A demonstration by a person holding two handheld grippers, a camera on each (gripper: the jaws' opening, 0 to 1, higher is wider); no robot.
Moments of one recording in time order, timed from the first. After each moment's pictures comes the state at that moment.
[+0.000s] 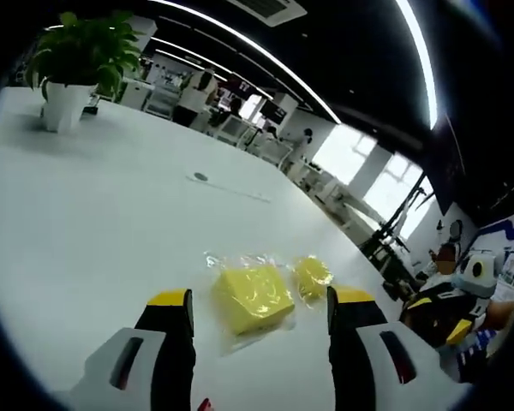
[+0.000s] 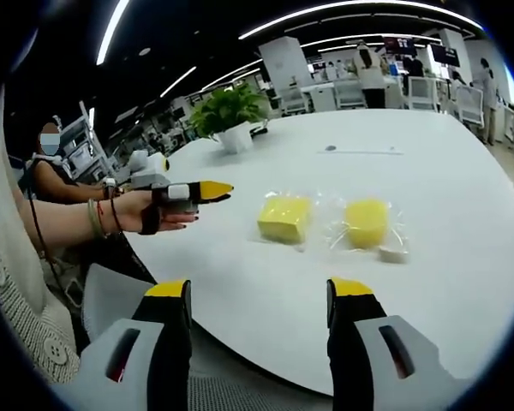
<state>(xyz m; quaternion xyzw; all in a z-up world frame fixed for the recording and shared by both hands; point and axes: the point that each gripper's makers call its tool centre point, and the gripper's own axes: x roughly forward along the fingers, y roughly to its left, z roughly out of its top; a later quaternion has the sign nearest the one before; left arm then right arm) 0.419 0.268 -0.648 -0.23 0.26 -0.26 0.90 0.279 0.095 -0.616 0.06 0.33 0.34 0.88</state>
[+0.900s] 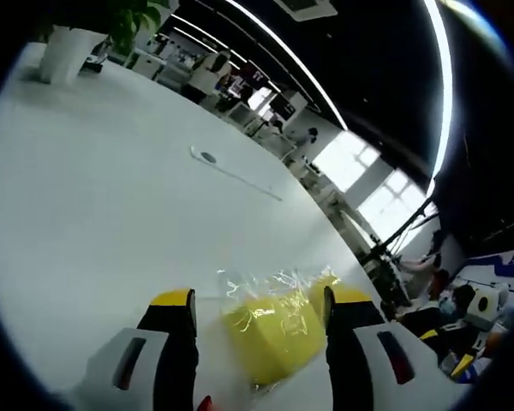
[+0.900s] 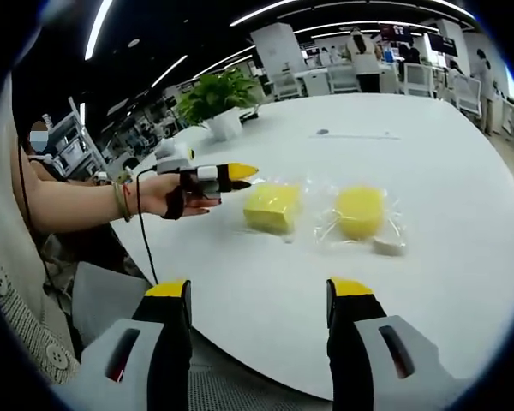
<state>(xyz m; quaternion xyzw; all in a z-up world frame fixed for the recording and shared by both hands) 0.493 0.250 -0.698 -0.31 0.29 -0.26 0.87 0.300 0.088 -0.634 0.05 0.36 0.33 0.87</state>
